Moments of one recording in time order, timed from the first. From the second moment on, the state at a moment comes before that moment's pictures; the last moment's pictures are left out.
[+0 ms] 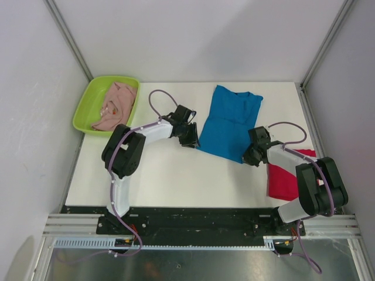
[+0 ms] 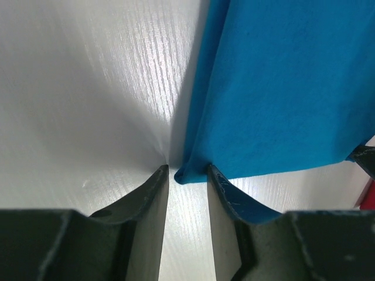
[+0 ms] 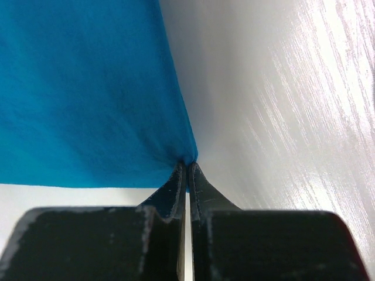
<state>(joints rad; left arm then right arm) -0.55 2.04 1.38 -0.37 0.26 -0.59 0.29 1.48 0.73 -0.33 0.09 0.89</state>
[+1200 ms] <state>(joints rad) -0.70 1.59 0.85 -0.35 0.10 -0.79 0.43 1.13 0.59 -0.52 0.04 0.84</state>
